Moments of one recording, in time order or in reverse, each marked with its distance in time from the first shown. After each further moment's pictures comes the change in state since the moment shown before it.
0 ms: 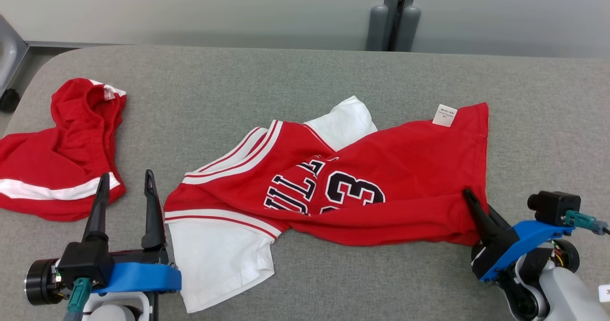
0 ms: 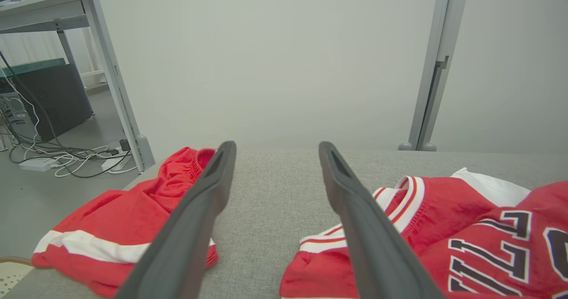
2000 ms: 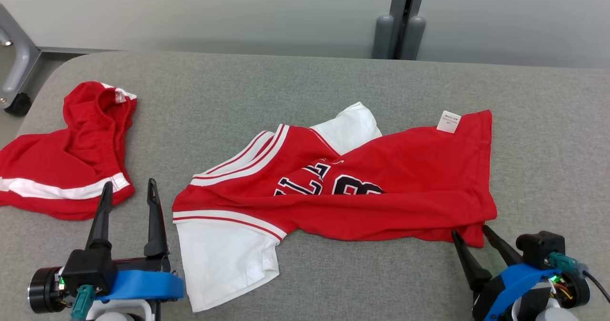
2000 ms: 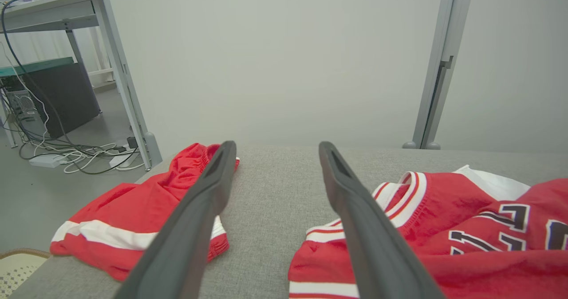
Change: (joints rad) left arm 0.026 -0.001 -0.006 -0.001 0.000 0.006 0.000; right arm 0.141 0.000 -0.005 -0.036 -0.251 0.000 -0.067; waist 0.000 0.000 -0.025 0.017
